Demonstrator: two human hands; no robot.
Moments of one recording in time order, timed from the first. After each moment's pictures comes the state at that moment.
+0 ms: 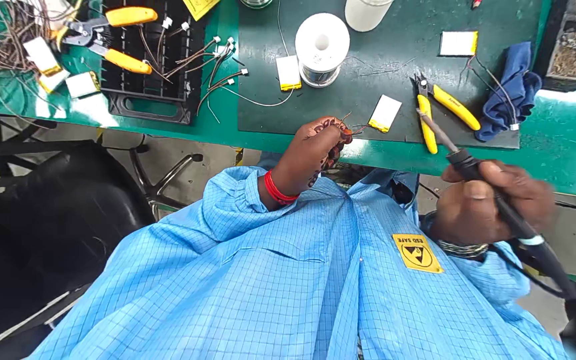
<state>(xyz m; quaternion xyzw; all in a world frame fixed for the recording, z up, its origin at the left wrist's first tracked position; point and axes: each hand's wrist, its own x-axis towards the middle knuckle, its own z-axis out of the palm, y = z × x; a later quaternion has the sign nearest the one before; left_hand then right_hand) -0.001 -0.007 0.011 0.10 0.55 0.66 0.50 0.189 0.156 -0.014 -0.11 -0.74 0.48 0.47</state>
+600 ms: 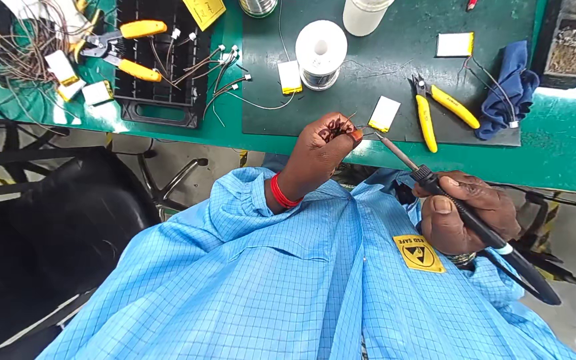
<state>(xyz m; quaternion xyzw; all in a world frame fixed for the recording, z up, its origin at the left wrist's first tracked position) 0.006 -0.005 0.019 0.23 0.57 0.69 0.39 0.187 0.129 -0.010 -0.06 -0.73 0.52 0.44</state>
